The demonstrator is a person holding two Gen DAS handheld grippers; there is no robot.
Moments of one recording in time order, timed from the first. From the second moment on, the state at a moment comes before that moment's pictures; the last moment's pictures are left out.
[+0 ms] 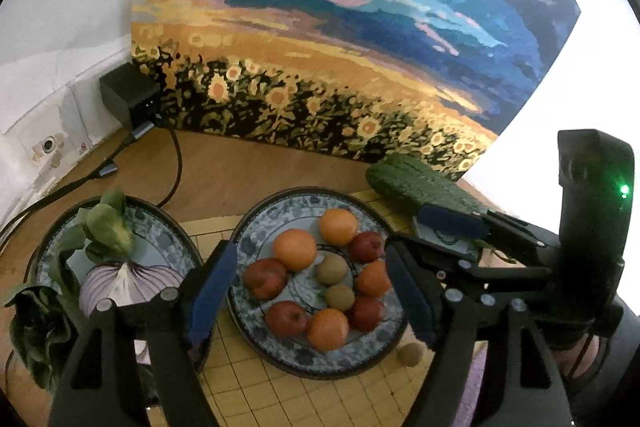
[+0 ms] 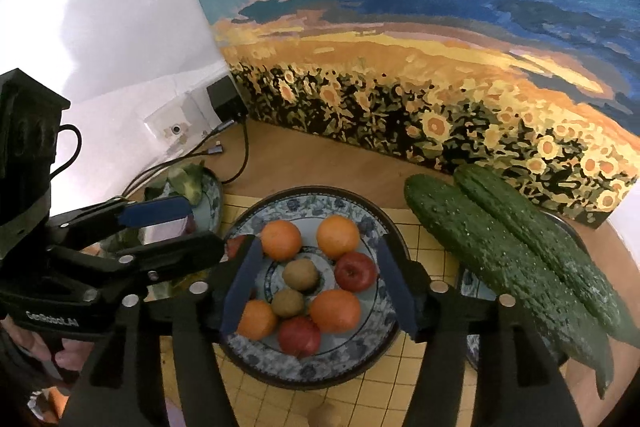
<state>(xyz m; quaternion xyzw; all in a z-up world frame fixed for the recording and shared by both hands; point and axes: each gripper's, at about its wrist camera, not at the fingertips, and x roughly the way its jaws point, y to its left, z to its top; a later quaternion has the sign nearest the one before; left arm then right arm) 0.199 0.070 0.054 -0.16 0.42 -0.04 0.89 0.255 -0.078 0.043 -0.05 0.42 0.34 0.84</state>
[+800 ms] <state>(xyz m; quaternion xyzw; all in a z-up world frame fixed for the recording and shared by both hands) 0.108 0.090 0.051 -0.18 0.44 -0.01 0.88 0.206 -0.120 0.044 0.01 0.44 0.31 0.85</state>
